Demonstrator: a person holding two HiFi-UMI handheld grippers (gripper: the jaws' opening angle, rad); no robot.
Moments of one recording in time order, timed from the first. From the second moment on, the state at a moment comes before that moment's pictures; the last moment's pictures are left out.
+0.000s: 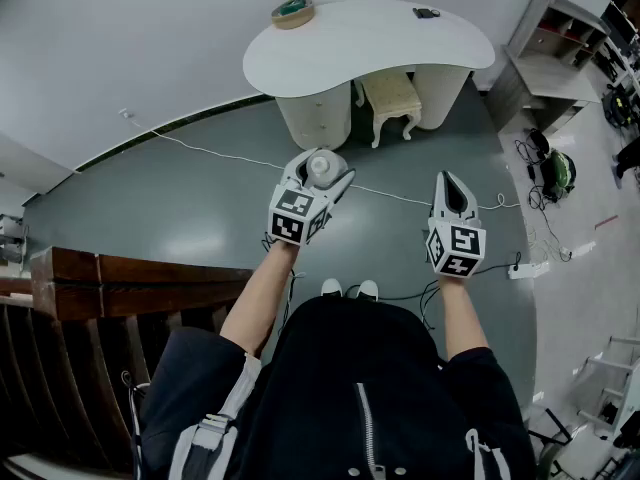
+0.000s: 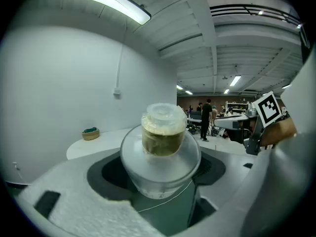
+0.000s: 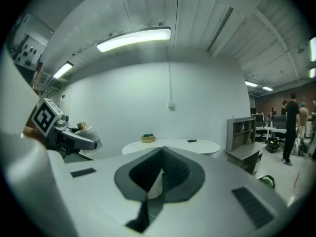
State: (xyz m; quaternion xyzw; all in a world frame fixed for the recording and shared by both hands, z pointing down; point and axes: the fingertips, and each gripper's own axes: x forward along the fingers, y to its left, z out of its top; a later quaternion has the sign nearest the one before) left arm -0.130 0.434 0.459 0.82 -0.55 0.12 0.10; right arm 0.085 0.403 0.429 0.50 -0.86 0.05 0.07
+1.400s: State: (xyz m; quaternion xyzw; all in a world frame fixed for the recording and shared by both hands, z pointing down) left arm -0.062 0.299 0.487 0.83 -0.53 0.14 0.10; right arm 0.152 0.278 0.478 0.52 -0.84 0.09 0.08
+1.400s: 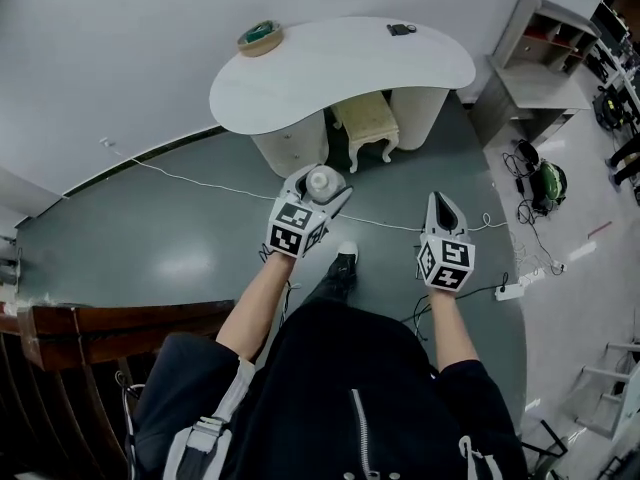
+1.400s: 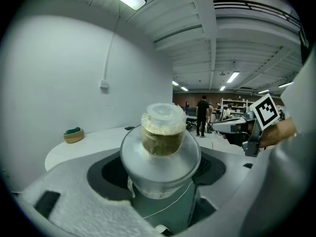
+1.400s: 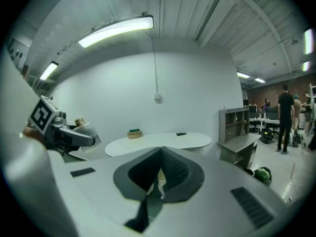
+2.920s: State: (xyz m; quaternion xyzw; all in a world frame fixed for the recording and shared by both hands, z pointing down) left arm -0.079 -0.125 0.516 0.85 -0.49 0.17 0.11; right arm 0.113 -0.143 0.494 0.52 -0.84 0.10 0.08
